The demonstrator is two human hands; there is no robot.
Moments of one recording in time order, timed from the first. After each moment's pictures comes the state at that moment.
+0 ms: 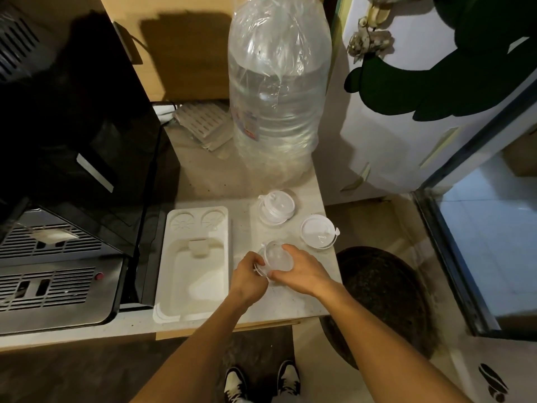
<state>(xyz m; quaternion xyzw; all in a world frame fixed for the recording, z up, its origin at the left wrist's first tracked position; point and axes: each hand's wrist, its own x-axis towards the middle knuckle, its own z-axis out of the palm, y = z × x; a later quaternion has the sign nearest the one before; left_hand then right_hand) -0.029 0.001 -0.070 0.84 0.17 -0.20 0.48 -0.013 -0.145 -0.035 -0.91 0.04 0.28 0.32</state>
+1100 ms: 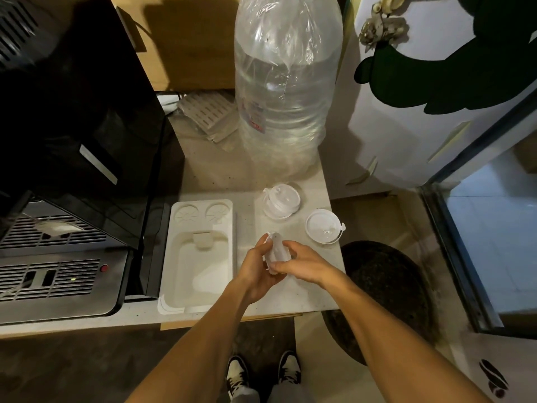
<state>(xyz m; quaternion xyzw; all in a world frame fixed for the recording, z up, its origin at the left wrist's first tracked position) -0.018 -0.007 -0.041 0.43 0.28 -0.29 0.81 -0.002 -0.144 -0.033 -0.82 0.08 0.36 0.44</state>
